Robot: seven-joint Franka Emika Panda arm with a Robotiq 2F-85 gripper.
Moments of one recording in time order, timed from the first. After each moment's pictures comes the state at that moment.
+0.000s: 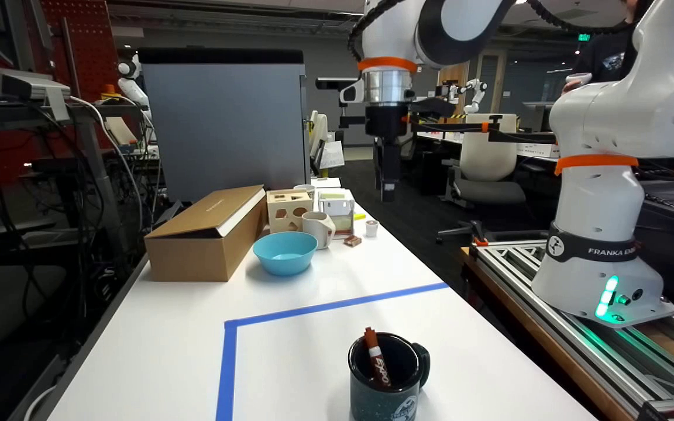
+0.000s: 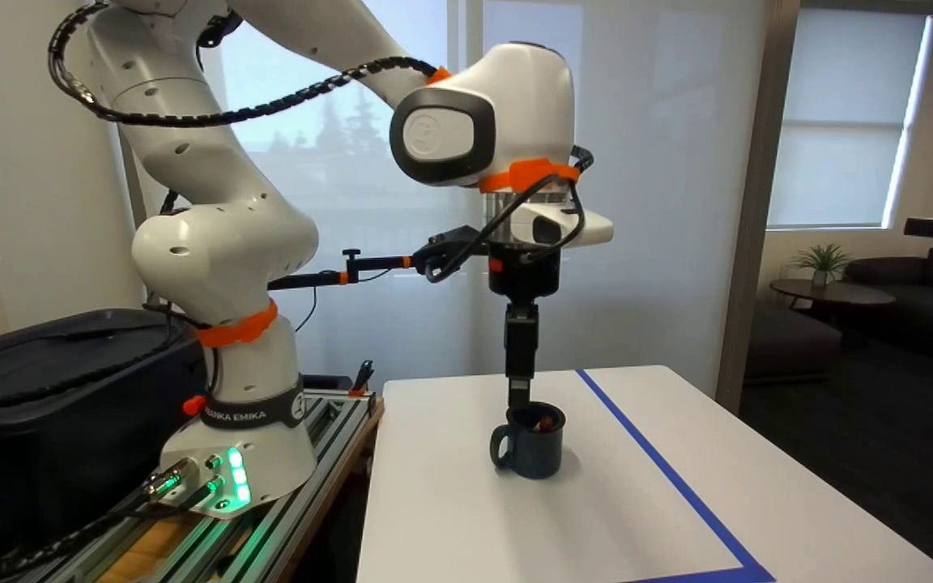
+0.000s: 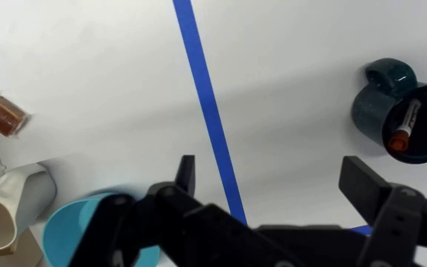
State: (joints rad) arm -0.10 -0.46 -0.11 -2.75 -0.07 2.31 -0.13
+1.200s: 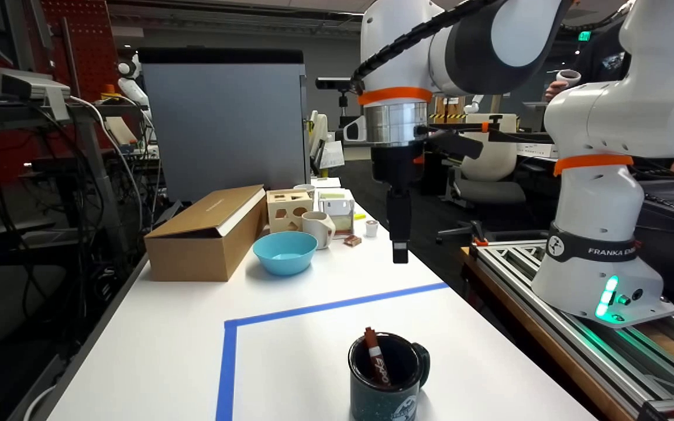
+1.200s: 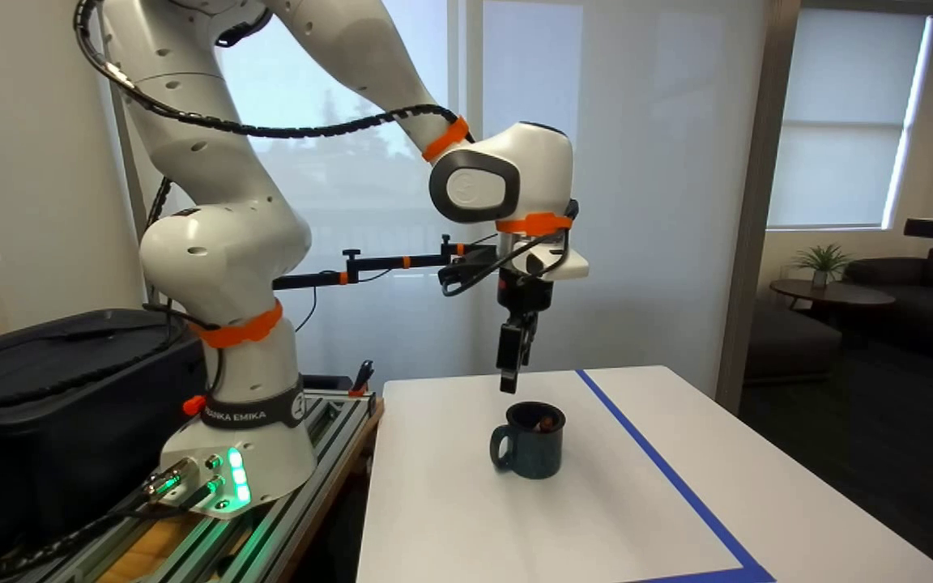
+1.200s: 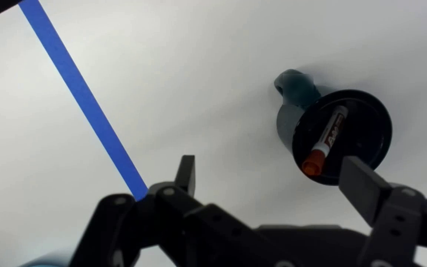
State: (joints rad) arm 0.03 -0.32 0.10 -2.76 0.10 2.40 0.26
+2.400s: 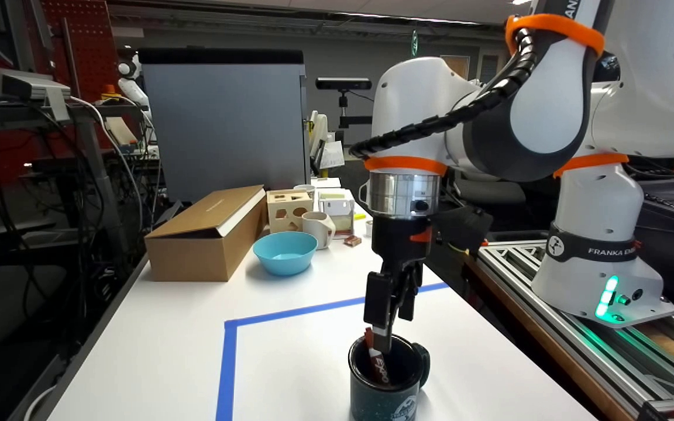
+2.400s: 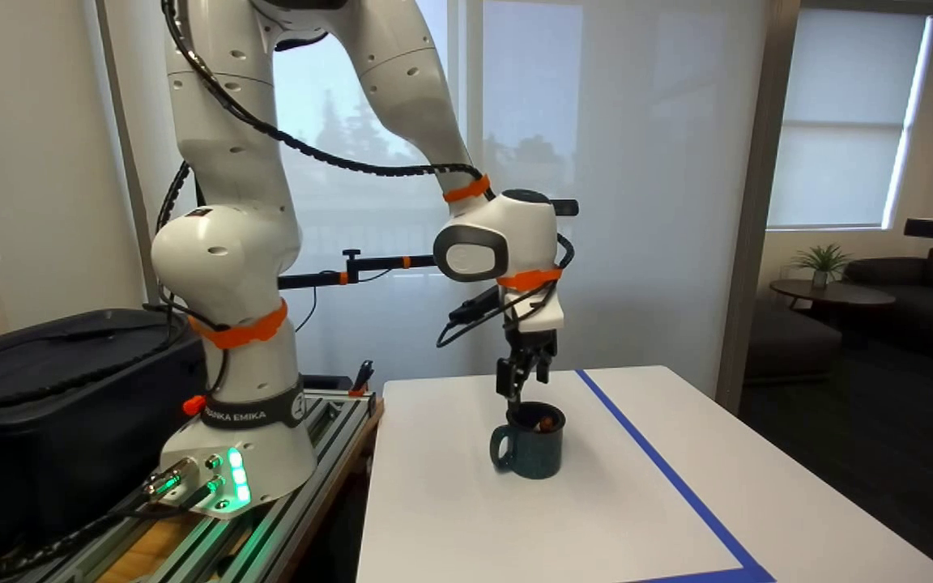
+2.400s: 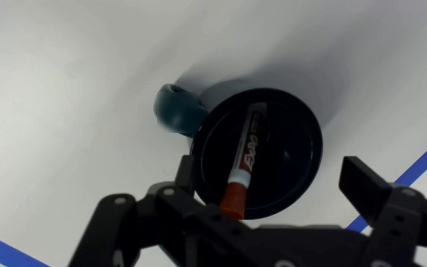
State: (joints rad) arm 0.18 -0.01 0.19 -2.76 0.46 2.85 0.50
